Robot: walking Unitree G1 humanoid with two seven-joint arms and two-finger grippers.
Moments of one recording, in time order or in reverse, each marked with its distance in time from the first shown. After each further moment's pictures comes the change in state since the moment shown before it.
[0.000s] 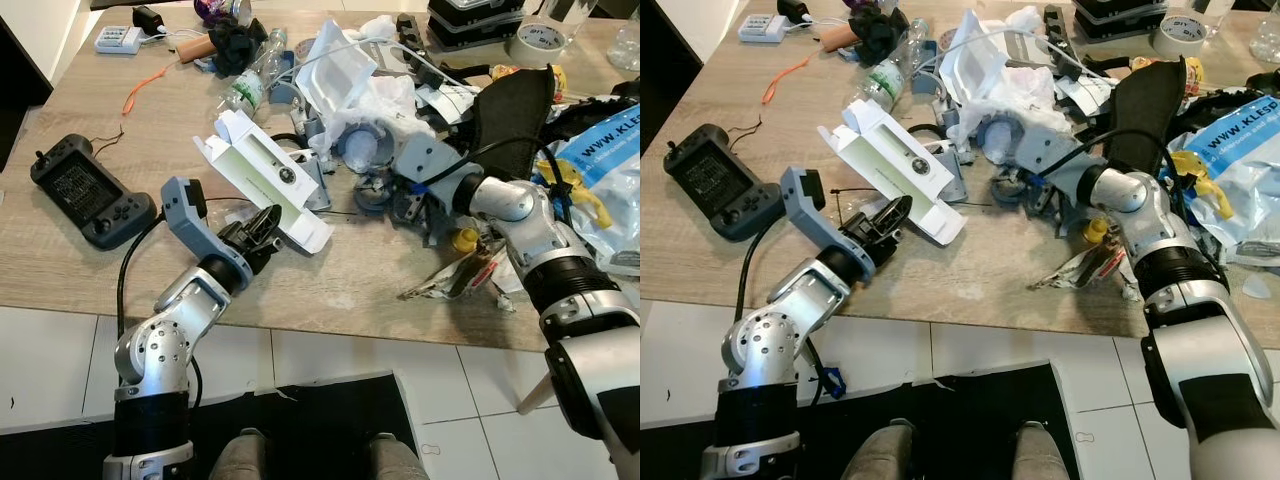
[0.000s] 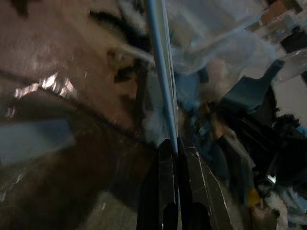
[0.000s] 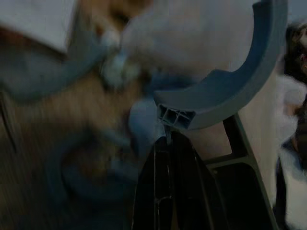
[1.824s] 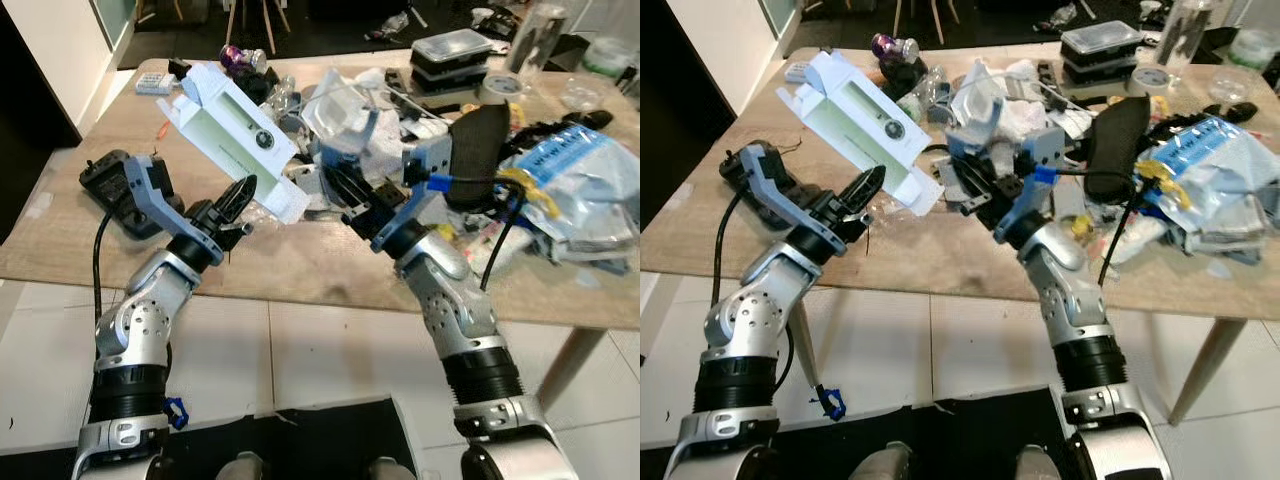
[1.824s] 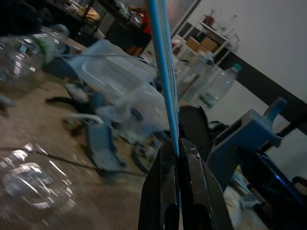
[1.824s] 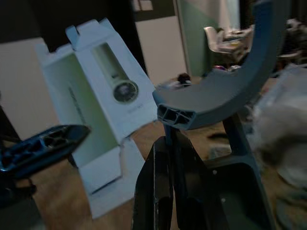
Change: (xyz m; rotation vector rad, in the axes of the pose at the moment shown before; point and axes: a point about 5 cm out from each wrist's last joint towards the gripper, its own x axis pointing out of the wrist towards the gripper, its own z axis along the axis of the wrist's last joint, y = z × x) left arm 0.000 0.025 0.028 0.136 -0.096 -0.154; right arm 0.007 0.088 0.033 0.869 -0.338 -0.132
